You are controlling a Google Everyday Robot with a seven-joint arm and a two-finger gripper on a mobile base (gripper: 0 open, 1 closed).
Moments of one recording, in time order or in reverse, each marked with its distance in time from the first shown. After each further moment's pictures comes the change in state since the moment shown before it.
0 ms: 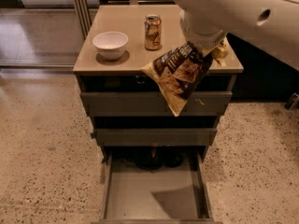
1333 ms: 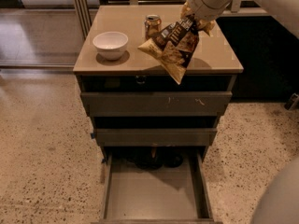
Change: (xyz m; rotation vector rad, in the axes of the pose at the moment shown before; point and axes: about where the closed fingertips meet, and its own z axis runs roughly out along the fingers) arm 0.067 -0.086 0.079 0.274 -0.144 -0.135
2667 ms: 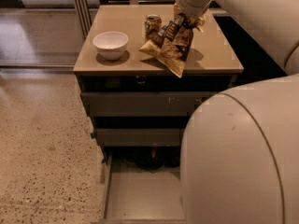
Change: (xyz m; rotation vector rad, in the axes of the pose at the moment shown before) arm 0.026 -0.025 0.070 -0.048 0.045 -0.050
